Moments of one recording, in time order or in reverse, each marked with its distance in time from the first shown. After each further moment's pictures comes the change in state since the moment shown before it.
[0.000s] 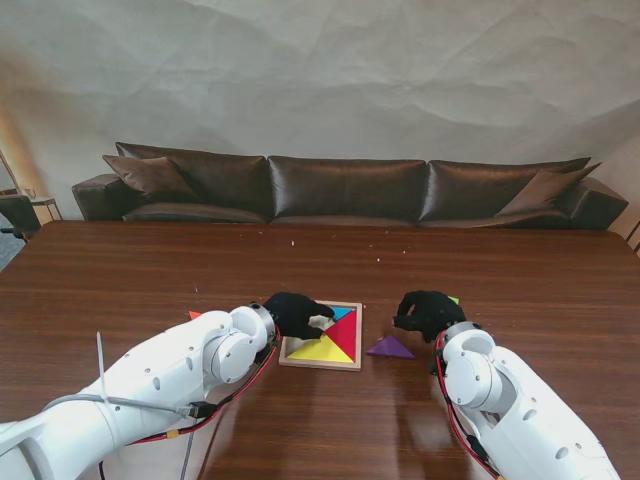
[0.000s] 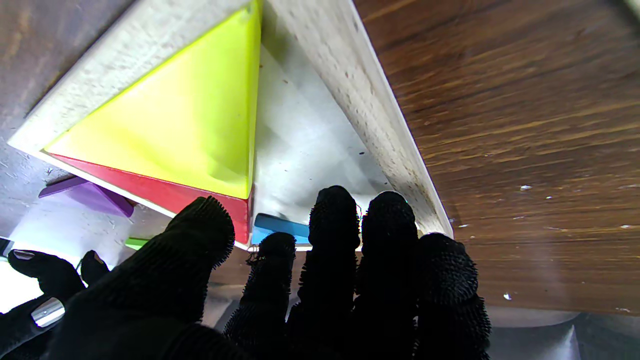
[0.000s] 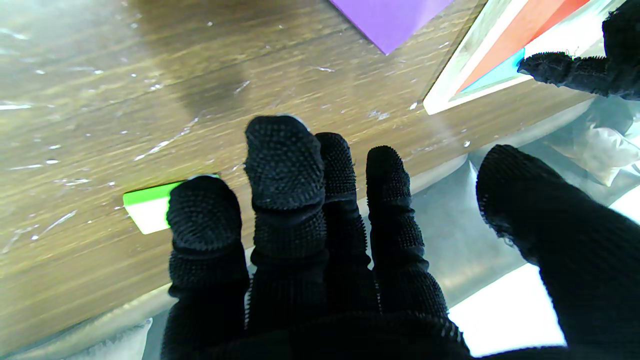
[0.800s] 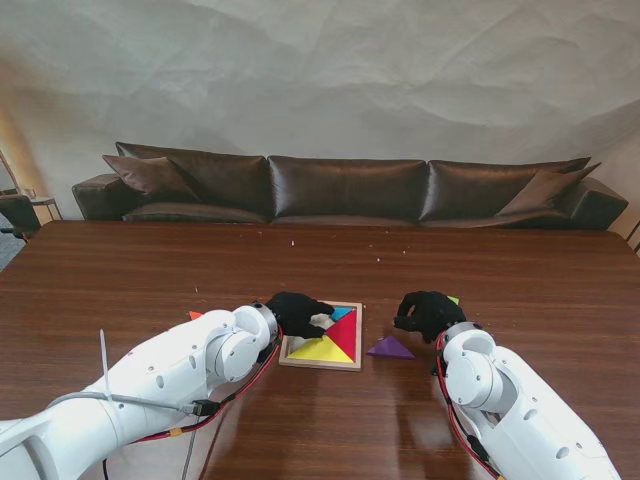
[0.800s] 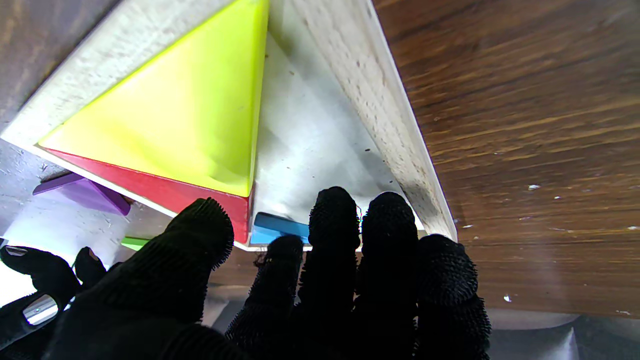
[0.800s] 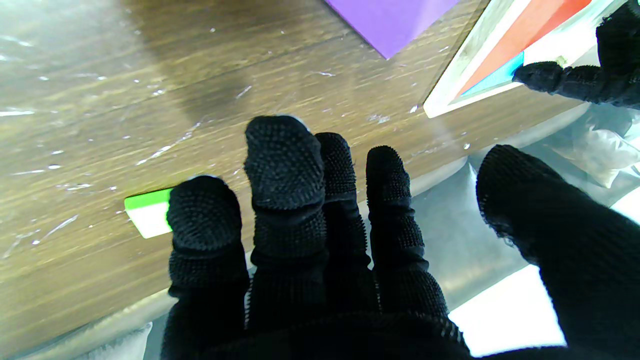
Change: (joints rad) left arm -0.010 -0.011 0.011 0.010 -0.014 0.016 -0.002; right arm 0.000 0.001 0.001 0.002 0.004 -0.003 0.008; left_hand 0.001 0.013 -0.018 0.018 -0.012 0.060 0.021 0.007 0.000 0.001 0.022 0.003 0.000 0.000 0.000 0.010 -0.008 0.000 -0.001 0.015; right_hand 0.000 0.000 0.000 0.000 0.000 0.000 0.000 0.000 0.000 0.000 0.000 0.000 0.000 0.000 0.000 0.000 -0.001 0.000 0.000 0.000
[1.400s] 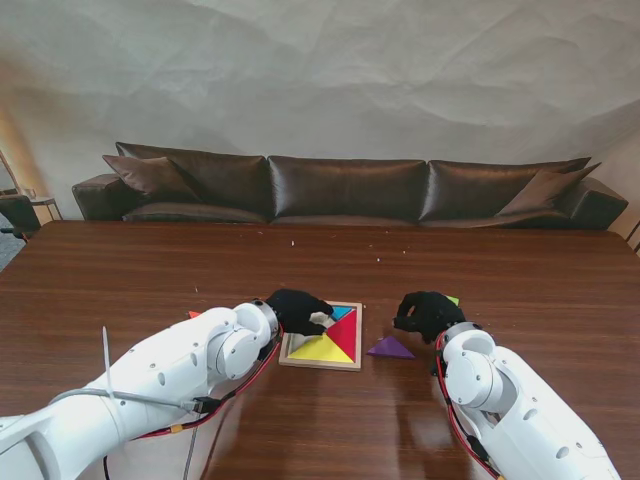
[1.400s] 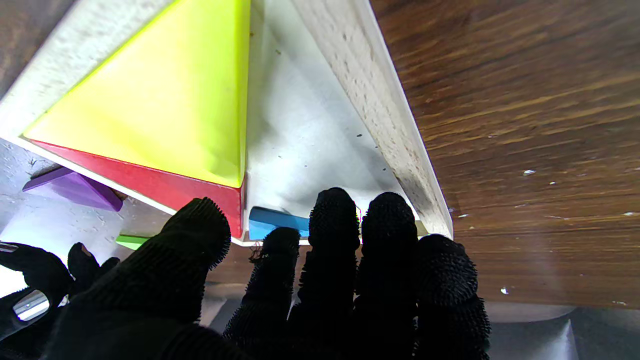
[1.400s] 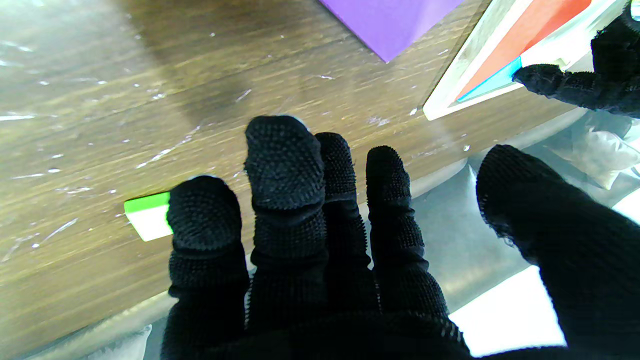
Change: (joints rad) left arm -0.014 -0.005 0.010 0.011 0.002 0.005 0.007; right arm 0.001 0.000 -0.002 0.001 0.002 0.000 0.004; left_hand -0.011 0.000 -0.008 0.000 0.024 -0.035 0.007 0.081 -0.011 0.000 0.003 0.001 -0.001 0.000 0.000 0.000 0.000 -0.001 0.000 0.000; right_hand 0.000 0.000 0.000 0.000 0.000 0.000 0.000 0.000 0.000 0.000 0.000 0.000 0.000 0.000 0.000 0.000 0.000 0.000 0.000 0.000
